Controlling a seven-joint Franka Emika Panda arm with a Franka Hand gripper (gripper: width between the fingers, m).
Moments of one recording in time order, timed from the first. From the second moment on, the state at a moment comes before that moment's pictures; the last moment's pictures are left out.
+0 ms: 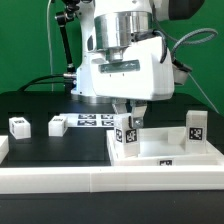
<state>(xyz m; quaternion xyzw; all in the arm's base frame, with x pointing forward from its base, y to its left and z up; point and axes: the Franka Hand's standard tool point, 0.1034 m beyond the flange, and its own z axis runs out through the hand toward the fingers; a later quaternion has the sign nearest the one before) 0.601 0.008 0.076 -0.81 0.57 -0.04 0.07</state>
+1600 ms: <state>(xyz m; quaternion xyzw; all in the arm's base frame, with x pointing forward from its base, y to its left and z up) 0.600 0.005 0.075 -1.00 0.02 -0.07 0.03</state>
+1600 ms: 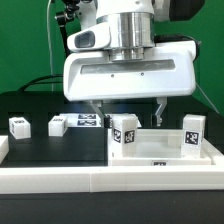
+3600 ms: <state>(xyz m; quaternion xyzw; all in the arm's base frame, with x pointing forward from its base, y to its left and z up) 0.602 0.000 0.076 -0.96 0.26 -0.06 0.04</state>
